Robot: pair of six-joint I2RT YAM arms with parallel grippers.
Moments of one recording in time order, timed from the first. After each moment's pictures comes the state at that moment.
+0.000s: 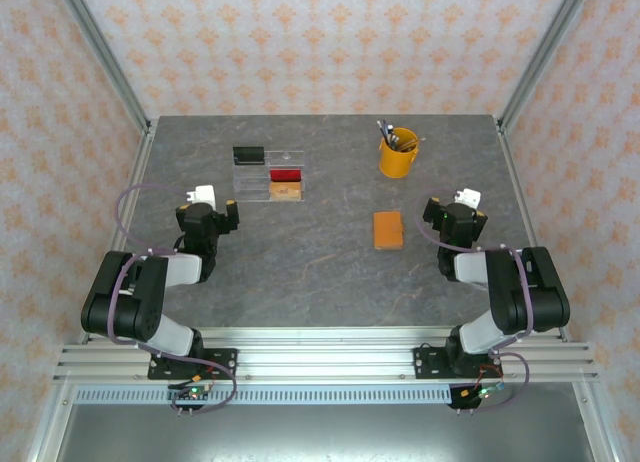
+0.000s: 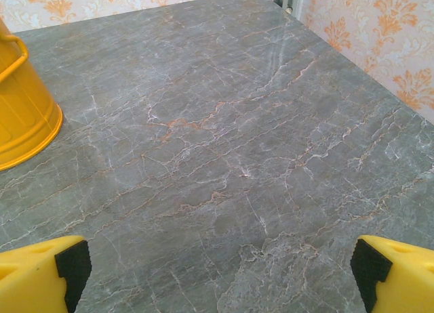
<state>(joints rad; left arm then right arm) -0.05 1.49 0.41 0.65 -0.29 -0.07 0.05 1.52 0.39 0.70 0.35 0.19</state>
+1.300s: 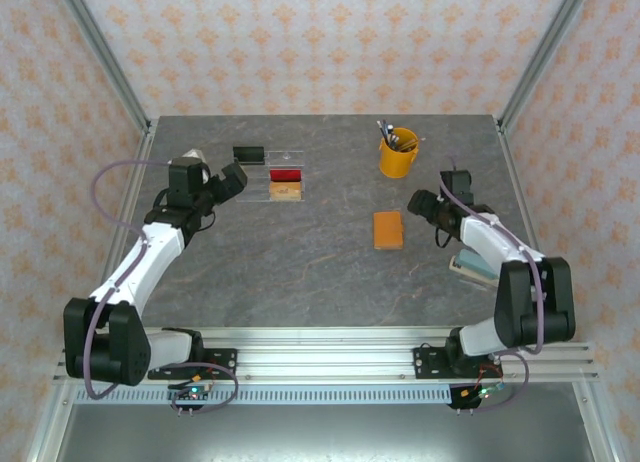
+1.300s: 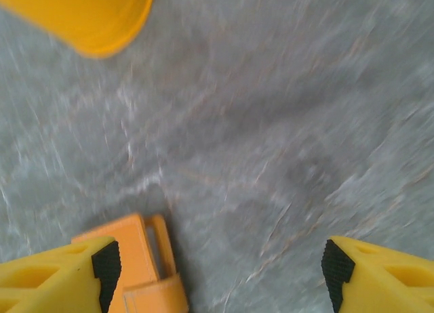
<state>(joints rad) -0.05 1.27 0.89 -0.26 0.07 -0.64 0.09 1.45 0.84 -0.32 -0.05 0.54</state>
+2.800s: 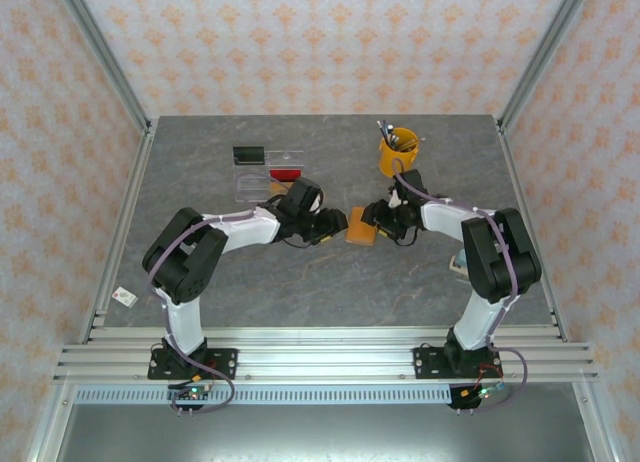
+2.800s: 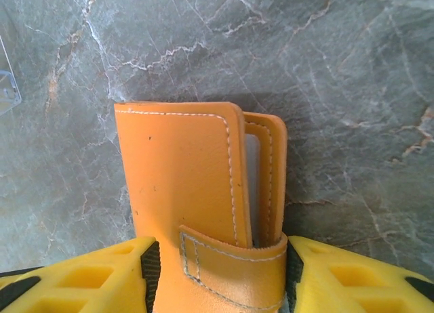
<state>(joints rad) -0.58 1.88 1.10 -0.08 0.39 -0.98 0.29 1.76 0.97 -0.26 -0.41 0.71</state>
